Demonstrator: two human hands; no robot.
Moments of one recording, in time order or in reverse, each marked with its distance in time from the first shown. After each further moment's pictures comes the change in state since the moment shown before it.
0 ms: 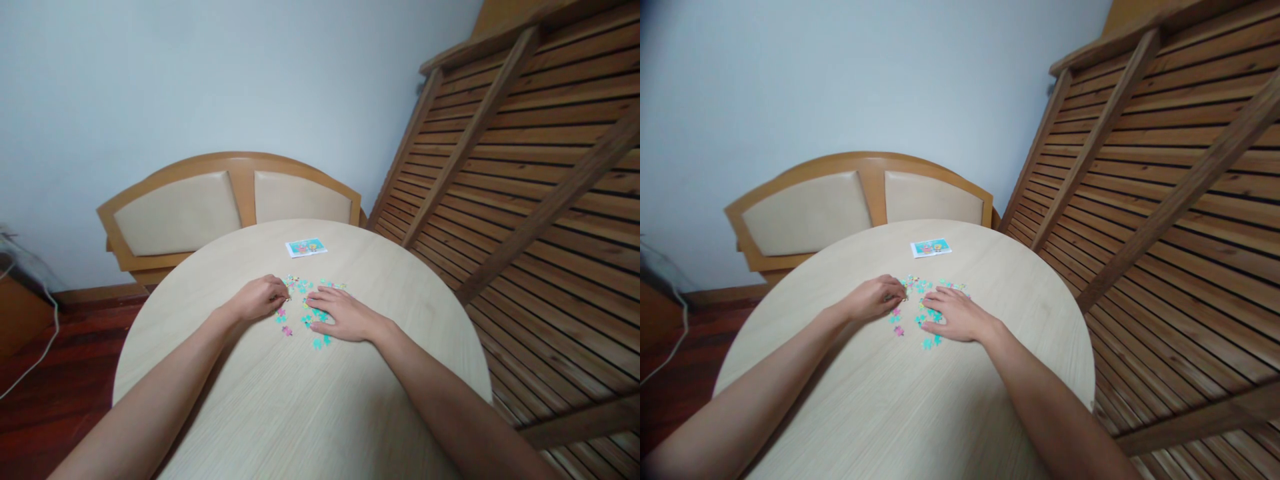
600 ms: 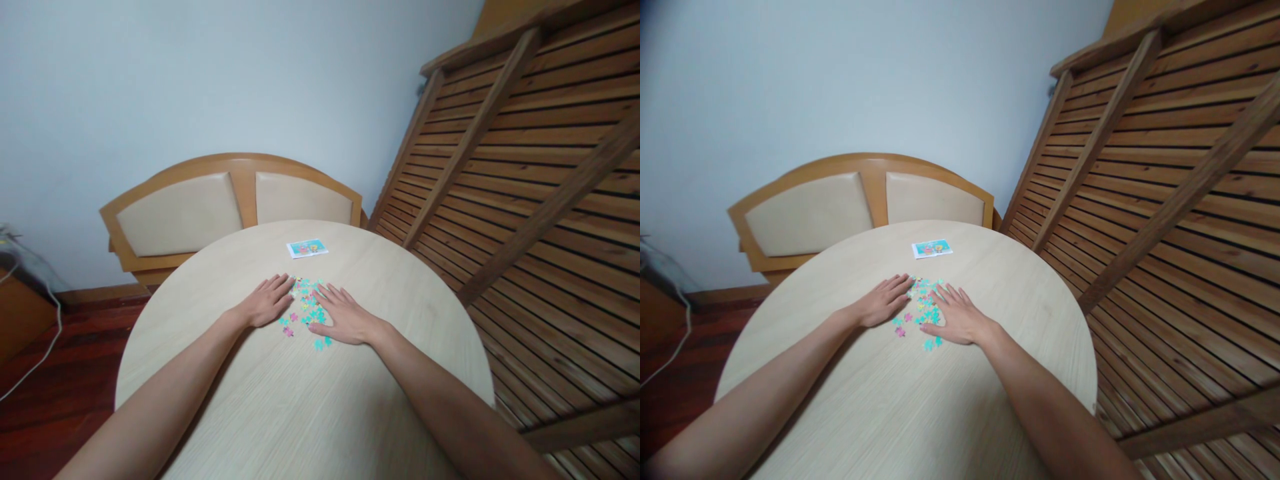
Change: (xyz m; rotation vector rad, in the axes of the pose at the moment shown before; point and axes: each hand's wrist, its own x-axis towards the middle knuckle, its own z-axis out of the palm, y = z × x) left_hand -0.004 -0.004 0.032 0.008 -0.136 -0.354; right_hand 0.001 0.004 0.015 -0.016 -0.105 0.248
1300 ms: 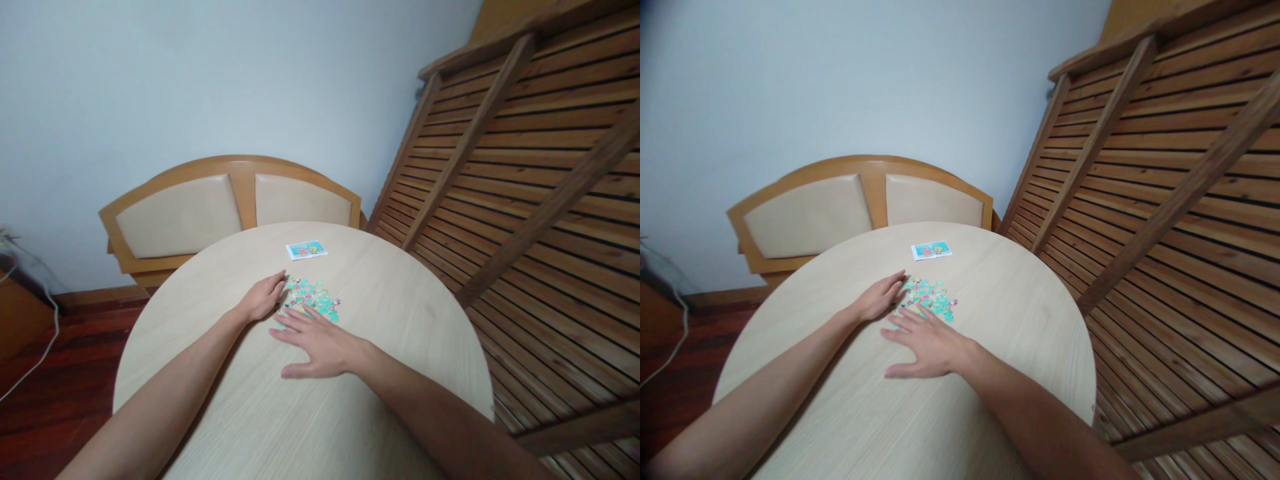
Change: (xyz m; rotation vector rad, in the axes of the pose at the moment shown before) left_hand 0.014 -0.005 -0.002 -0.202 0.223 -0.094; right_hand -0.006 -0.063 0.002 0.011 -0.012 -0.432
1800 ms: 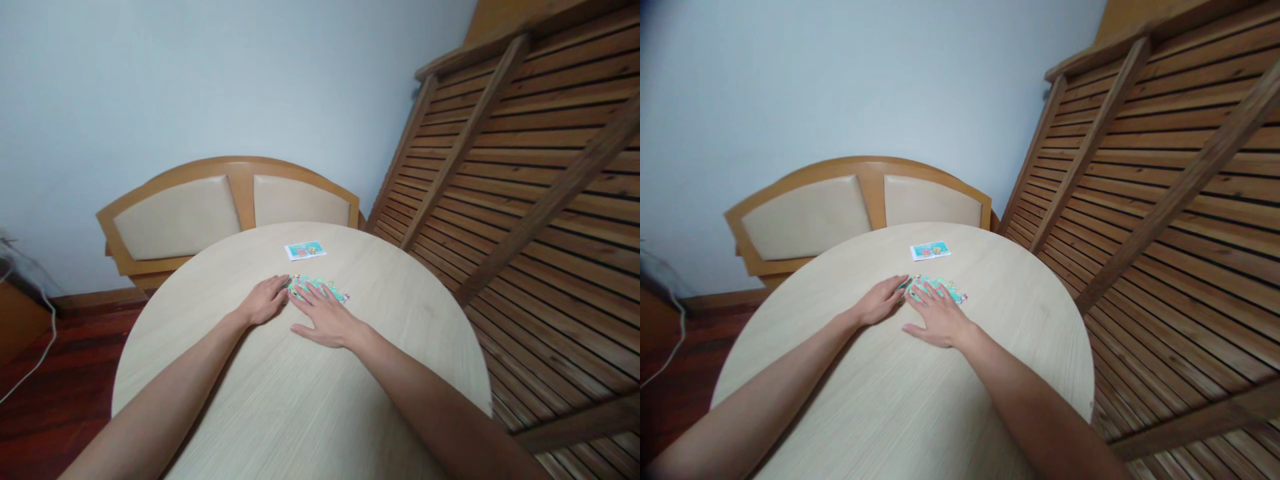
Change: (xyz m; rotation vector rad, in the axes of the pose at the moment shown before) left_hand -0.003 -0.002 0.006 0.123 -0.038 0.101; right_hand 0.007 0.033 -0.003 -0.151 0.062 0.312
